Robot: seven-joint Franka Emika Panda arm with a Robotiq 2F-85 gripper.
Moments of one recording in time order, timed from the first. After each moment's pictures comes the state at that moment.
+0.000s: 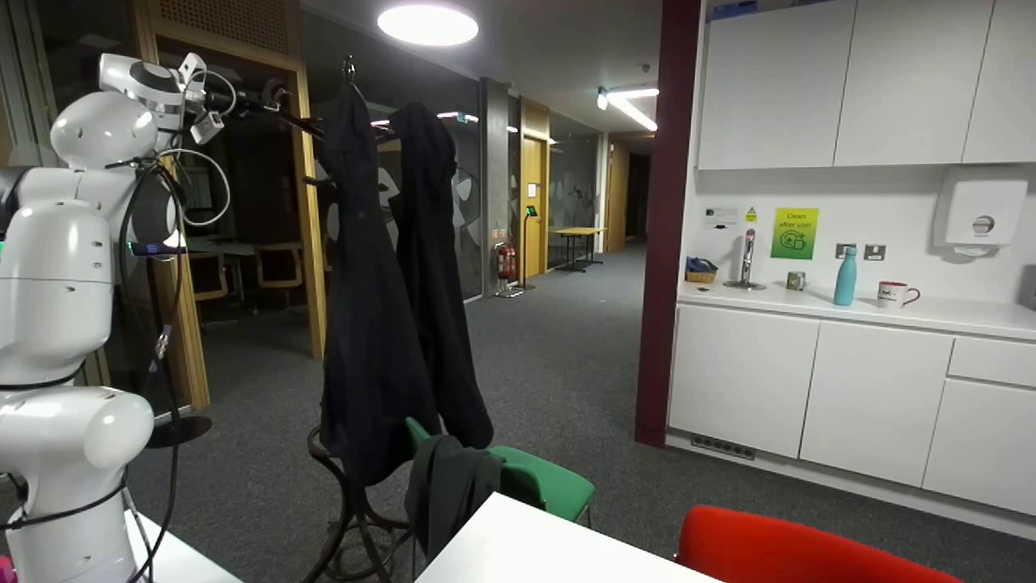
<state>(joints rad) 0.41 0.27 0.53 -0.92 -1.41 1.99 0.86</state>
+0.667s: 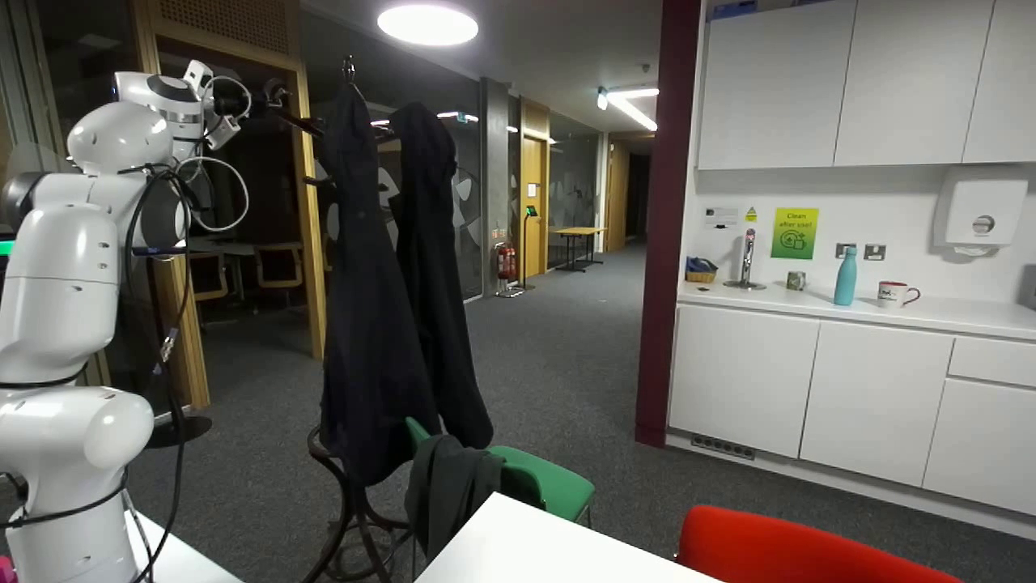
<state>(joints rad) 0.41 0.31 0.48 -0.91 -1.52 2.20 0.86</state>
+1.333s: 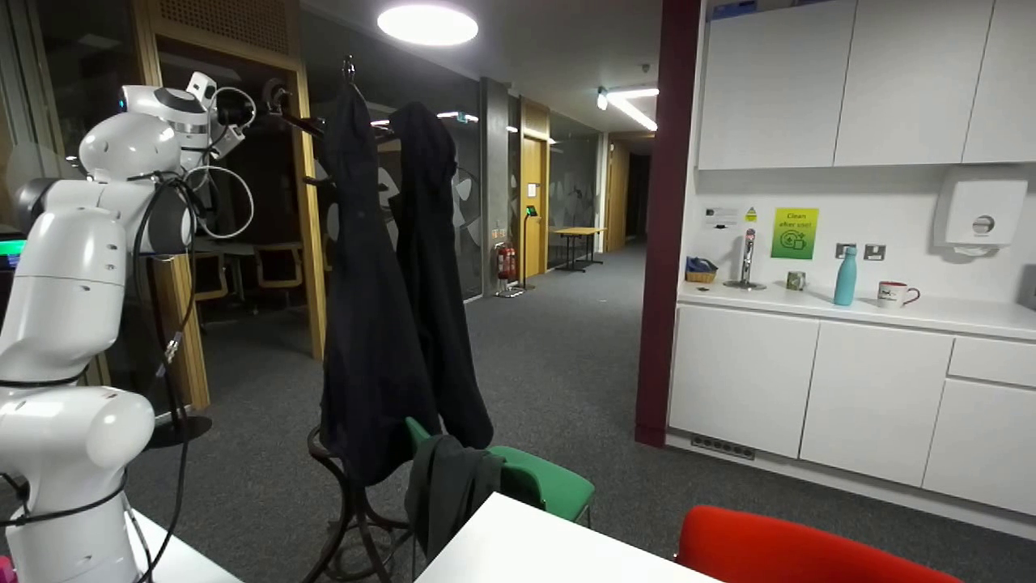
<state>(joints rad) 0.43 0.36 0.47 -0.89 -1.55 2.25 0.86</state>
